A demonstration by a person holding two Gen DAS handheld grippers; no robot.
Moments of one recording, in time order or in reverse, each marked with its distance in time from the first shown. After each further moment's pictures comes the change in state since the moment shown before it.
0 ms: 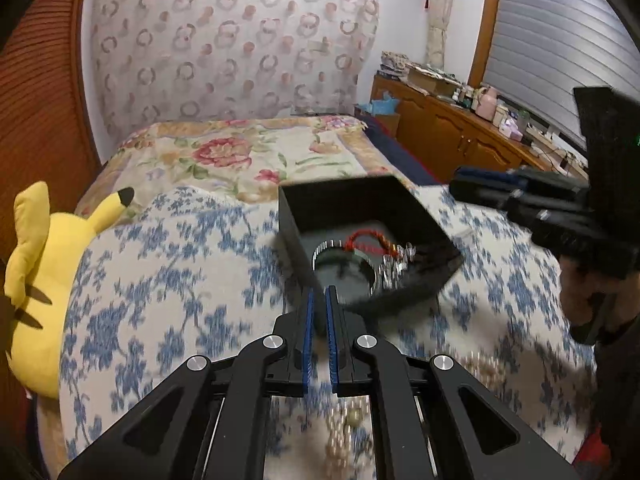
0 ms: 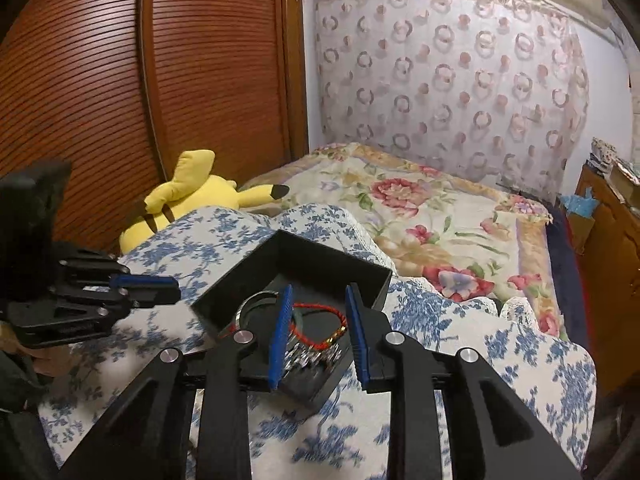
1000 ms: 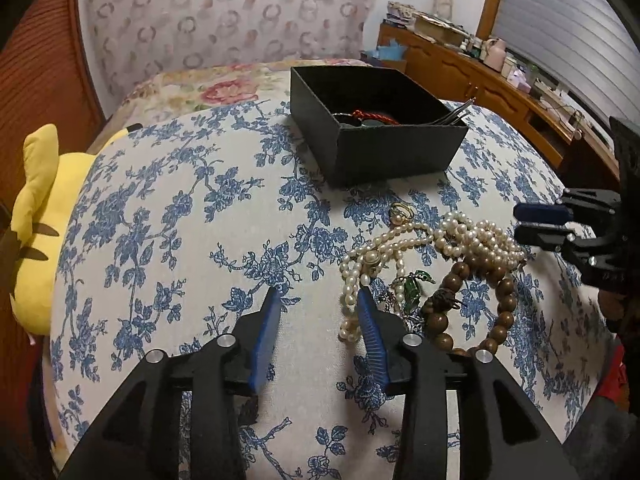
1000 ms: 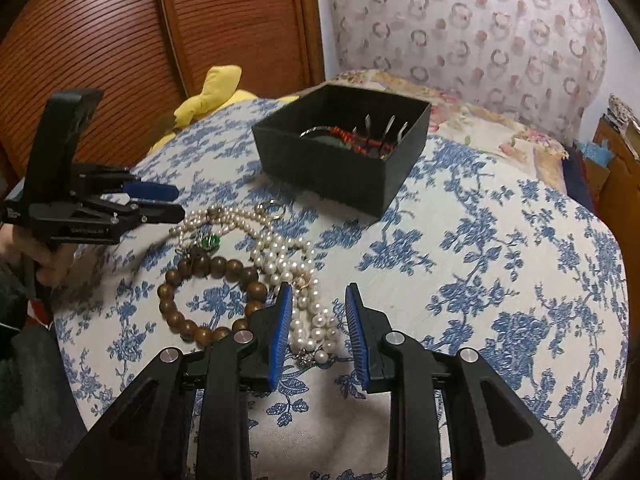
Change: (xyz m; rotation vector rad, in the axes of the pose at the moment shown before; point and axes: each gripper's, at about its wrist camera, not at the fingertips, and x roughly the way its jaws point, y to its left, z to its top) left arm -0.010 0.007 -0.073 -0.002 0.189 0.029; right arm -0.022 0.036 -0.105 0.015 0.257 0.069
